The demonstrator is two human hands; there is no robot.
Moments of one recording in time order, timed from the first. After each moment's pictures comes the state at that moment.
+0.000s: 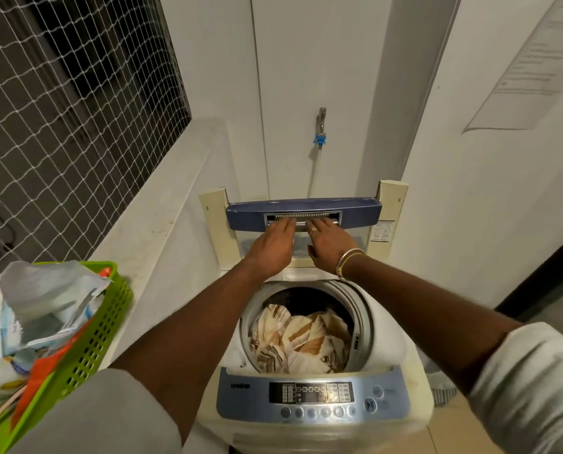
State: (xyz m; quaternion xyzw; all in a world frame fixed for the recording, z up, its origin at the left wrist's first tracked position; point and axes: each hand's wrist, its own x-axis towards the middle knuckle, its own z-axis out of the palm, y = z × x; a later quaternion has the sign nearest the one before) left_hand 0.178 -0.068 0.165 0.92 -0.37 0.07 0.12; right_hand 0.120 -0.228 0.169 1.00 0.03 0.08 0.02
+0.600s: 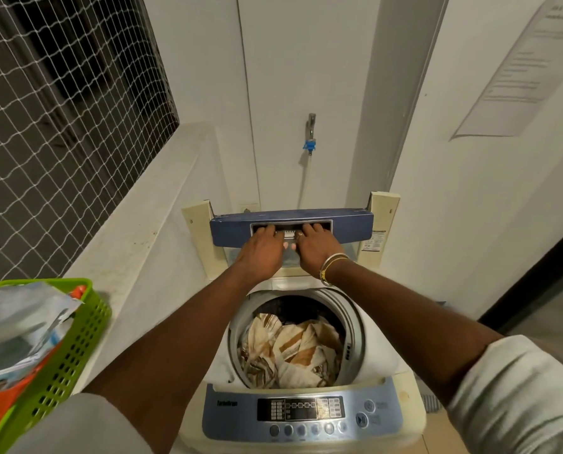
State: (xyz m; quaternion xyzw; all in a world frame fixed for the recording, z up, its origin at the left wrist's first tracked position) left_hand 0.190 -0.082 0.171 0.94 -0.34 0.05 0.07; right_hand 0.133 -0.231 0.172 1.00 0.00 0.07 0.01
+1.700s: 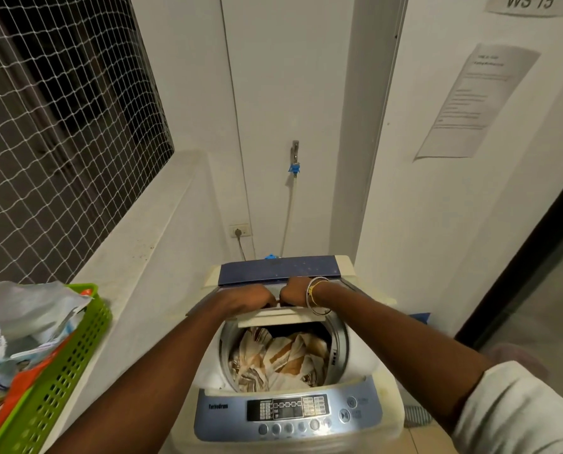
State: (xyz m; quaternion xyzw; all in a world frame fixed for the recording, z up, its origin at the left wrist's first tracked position) left_hand 0.125 -0.052 0.180 0.90 -0.24 -0.33 0.16; right_hand 0.060 -0.200 0.198 0.95 -0.08 -0.22 -0.20
